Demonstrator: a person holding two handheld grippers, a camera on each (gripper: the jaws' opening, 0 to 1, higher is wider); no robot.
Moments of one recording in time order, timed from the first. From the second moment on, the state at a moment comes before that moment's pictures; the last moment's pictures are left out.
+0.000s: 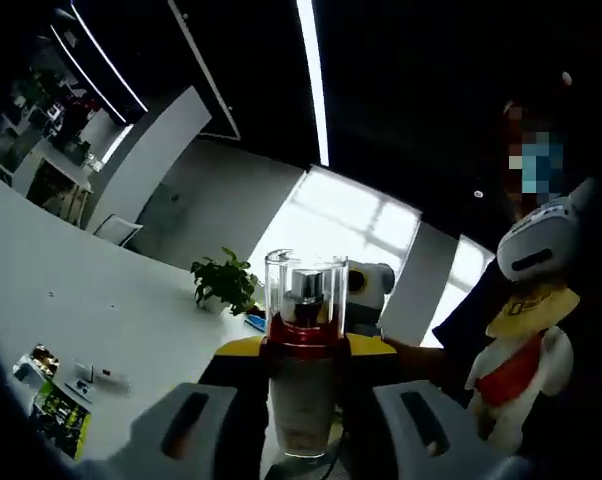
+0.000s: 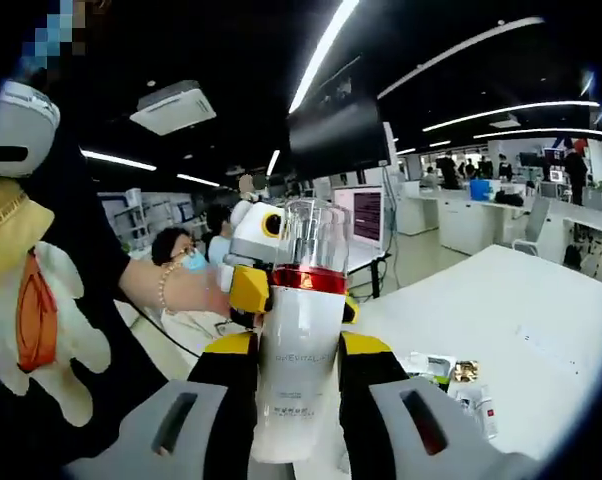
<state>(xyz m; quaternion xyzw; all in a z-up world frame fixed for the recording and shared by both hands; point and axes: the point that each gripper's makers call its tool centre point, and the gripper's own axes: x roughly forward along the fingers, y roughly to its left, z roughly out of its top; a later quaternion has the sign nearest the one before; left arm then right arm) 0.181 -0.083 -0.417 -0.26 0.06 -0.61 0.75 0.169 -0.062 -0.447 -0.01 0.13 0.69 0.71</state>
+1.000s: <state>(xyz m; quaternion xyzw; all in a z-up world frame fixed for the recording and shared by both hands) 0.228 -0.111 -0.402 -0.26 0.05 -0.43 0.86 0.219 -0.096 -0.446 -0.05 0.11 0.51 0.85</state>
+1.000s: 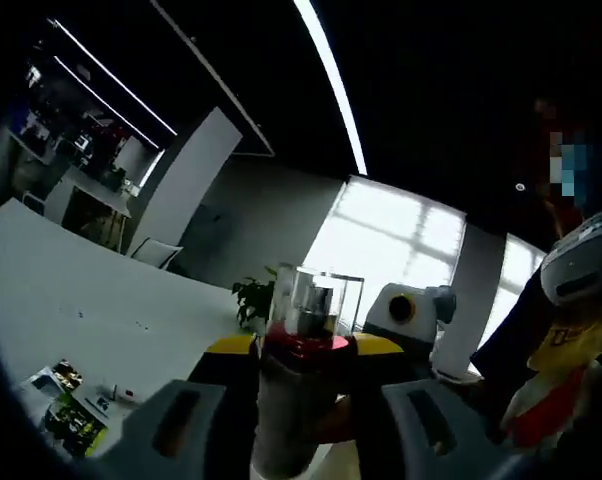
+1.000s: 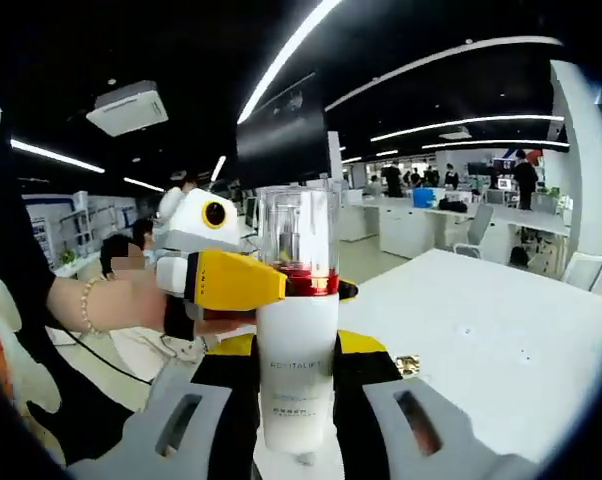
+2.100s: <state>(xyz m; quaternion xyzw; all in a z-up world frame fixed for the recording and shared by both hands) 0.254 -0.119 -0.425 -0.18 0.05 -0.37 0.91 0.242 -0.123 -0.458 -0.12 0.06 0.40 0.91</state>
